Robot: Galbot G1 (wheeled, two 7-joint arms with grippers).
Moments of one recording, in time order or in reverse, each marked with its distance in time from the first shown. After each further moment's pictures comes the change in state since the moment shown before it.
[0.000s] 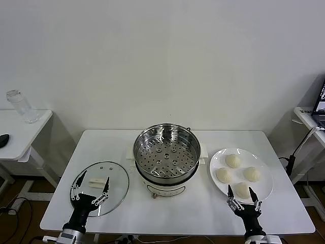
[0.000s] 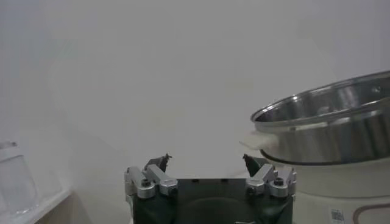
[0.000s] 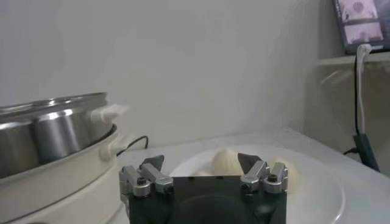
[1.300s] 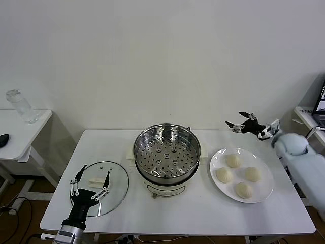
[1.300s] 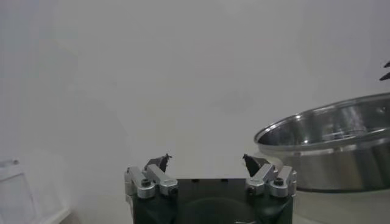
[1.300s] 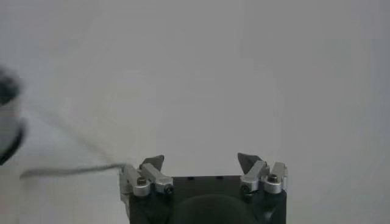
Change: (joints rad) left arm -0.009 -0.001 0.004 -0.037 -0.004 -0.002 -0.006; right arm 1.416 -0.378 -0.738 -0.936 -0.145 -0.205 -1.080
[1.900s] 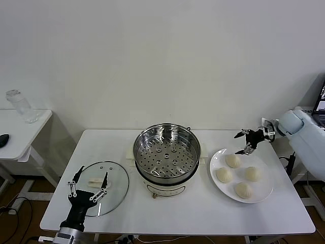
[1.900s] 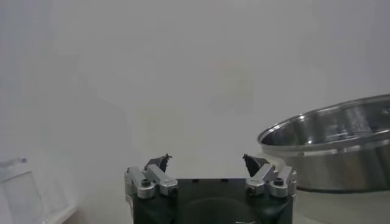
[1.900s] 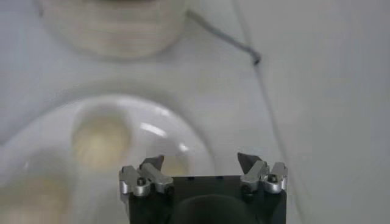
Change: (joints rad) left arm 0.016 -0.013 -0.015 -0.009 0.001 -0.010 -0.007; right arm 0.208 0.114 -0.208 -0.236 -0.513 0.126 -0.368
